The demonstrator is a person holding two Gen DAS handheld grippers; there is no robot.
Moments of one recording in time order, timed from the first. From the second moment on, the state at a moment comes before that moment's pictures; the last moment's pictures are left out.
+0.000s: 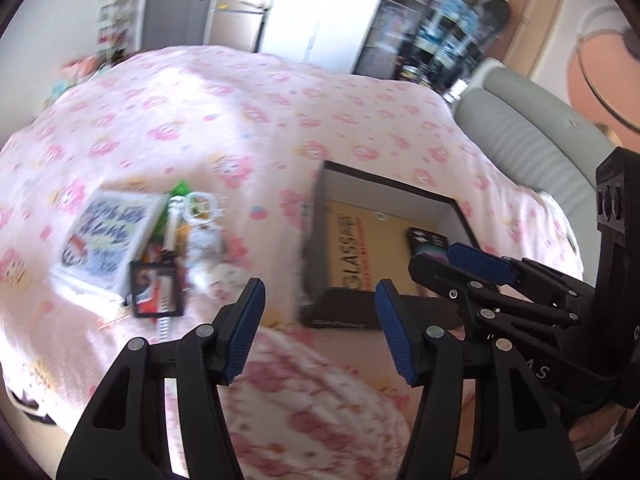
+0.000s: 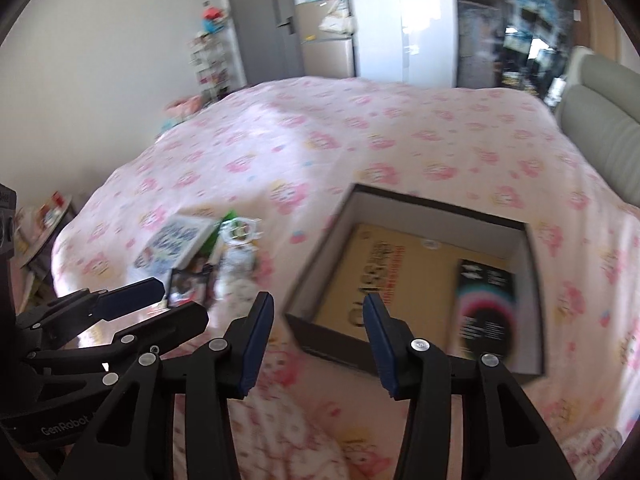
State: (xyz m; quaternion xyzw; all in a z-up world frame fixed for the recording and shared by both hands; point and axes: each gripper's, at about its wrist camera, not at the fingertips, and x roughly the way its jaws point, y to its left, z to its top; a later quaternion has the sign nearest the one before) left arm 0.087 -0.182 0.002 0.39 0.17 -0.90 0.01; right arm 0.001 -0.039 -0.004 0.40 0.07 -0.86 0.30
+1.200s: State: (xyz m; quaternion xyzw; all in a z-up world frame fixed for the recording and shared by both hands) left arm 0.096 -0.437 -0.204 0.35 0.54 -0.74 0.18; right arm -0.114 -0.338 -0.168 0.62 0.15 -0.65 0.43
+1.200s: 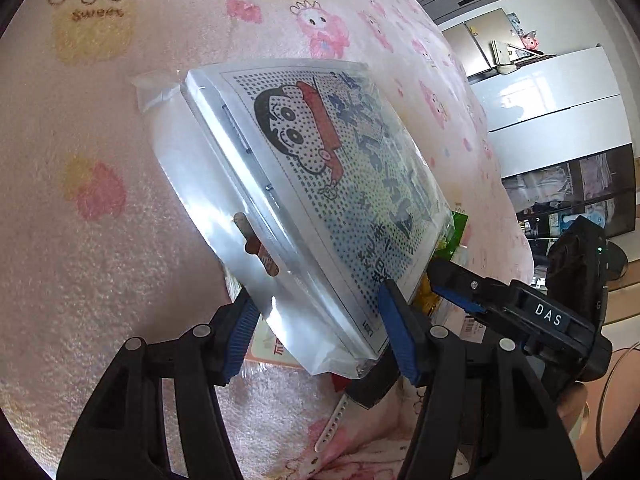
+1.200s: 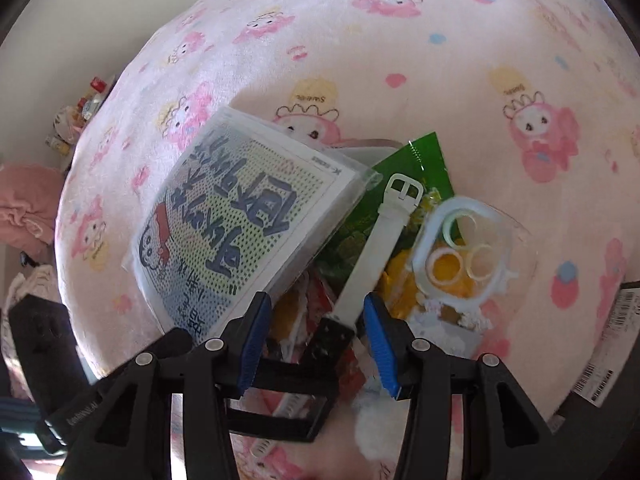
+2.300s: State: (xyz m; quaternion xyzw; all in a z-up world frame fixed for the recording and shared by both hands) left arm 0.052 -0.333 -0.084 0.33 0.46 -0.82 -0.04; right arm -0.078 -0.169 -0.039 0.50 -0.01 -0.72 0.47
